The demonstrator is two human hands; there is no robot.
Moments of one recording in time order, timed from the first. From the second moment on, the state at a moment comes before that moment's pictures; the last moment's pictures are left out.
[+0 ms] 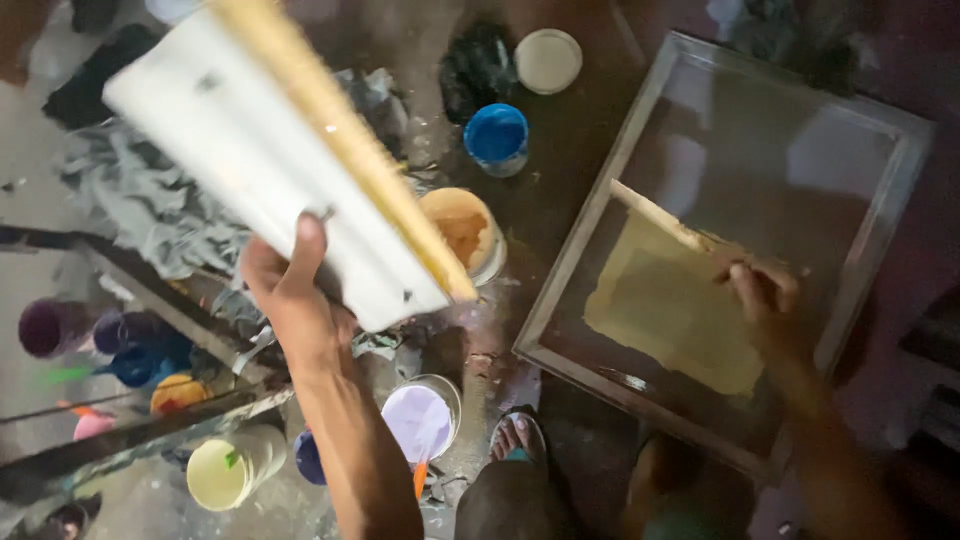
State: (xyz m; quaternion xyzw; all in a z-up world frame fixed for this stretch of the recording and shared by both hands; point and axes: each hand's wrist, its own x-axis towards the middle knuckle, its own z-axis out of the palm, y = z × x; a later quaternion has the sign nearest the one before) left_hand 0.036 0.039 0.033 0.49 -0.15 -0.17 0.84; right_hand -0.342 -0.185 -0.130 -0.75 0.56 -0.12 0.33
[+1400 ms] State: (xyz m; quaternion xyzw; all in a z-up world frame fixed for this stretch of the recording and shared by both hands) left_hand 0.047 -0.055 0.112 0.49 -0.25 -0.25 0.79; right_hand -0.351 -0.088 -0.040 -0.56 0.46 -0.45 0.52
